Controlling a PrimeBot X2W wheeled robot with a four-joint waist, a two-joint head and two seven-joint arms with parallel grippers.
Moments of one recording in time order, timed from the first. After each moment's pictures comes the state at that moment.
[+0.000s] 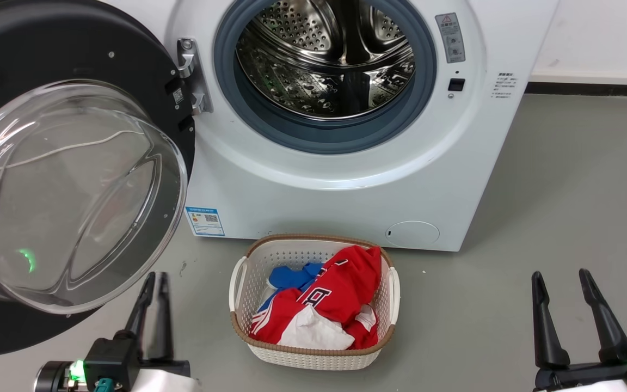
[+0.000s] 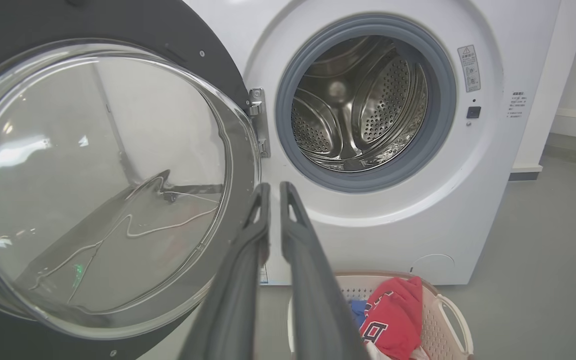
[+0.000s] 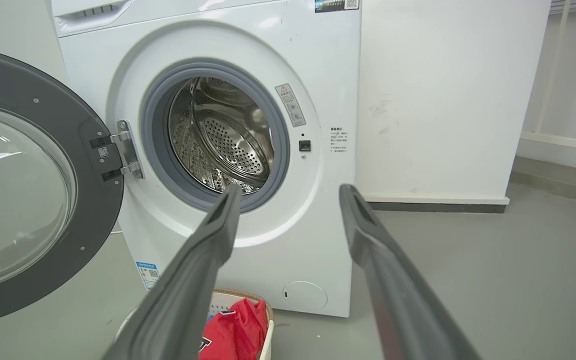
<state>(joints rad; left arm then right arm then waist) 0.08 0.08 0.01 0.01 -0.03 -0.01 -0.27 0.17 -0.05 -0.04 -0.11 0.11 0.13 -0.26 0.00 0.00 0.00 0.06</state>
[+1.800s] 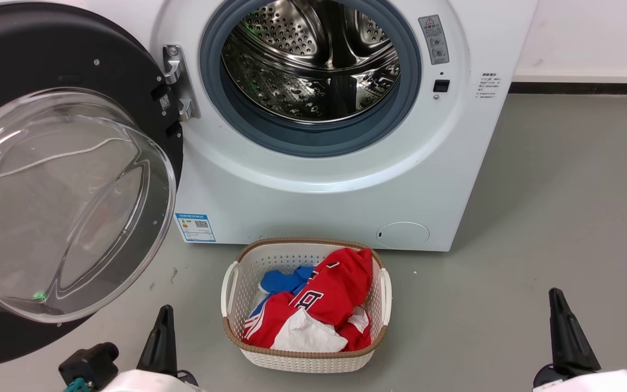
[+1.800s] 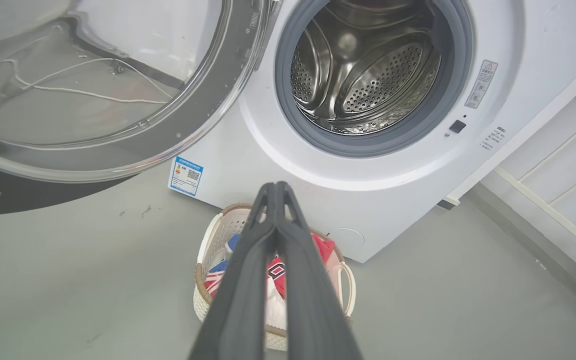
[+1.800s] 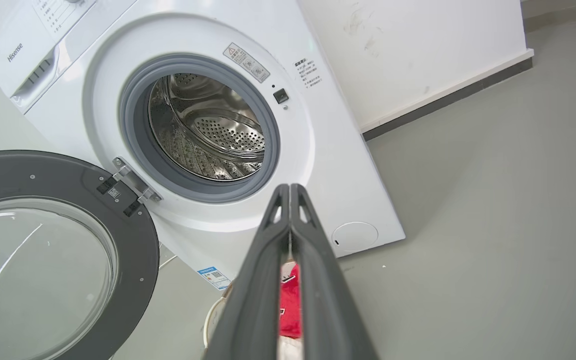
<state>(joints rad) 0.07 0.05 0.01 0.17 -0.49 -0.06 -0.16 0.13 -0.07 -0.04 0.05 0.57 0.13 -0.18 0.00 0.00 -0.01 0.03</state>
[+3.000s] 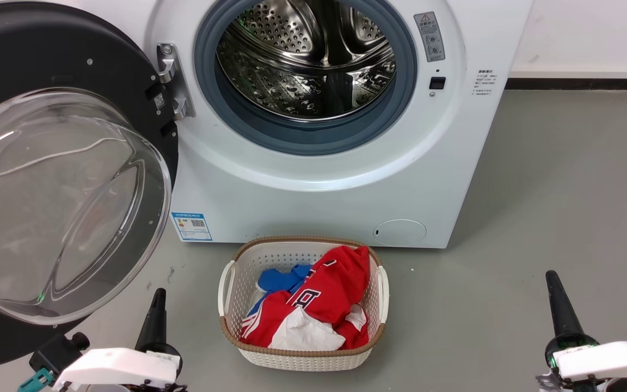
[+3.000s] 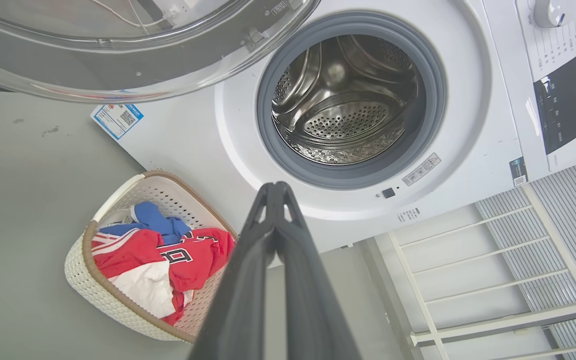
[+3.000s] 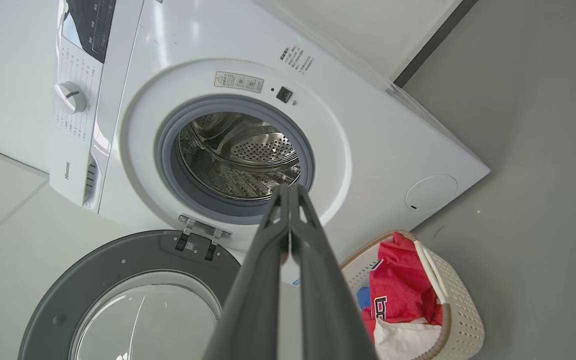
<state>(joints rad) -0.01 0.05 0.06 0.20 -1.01 -0.09 -0.03 0.02 -0.08 -0.04 0.14 1.08 0.13 -0.07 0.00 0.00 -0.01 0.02</state>
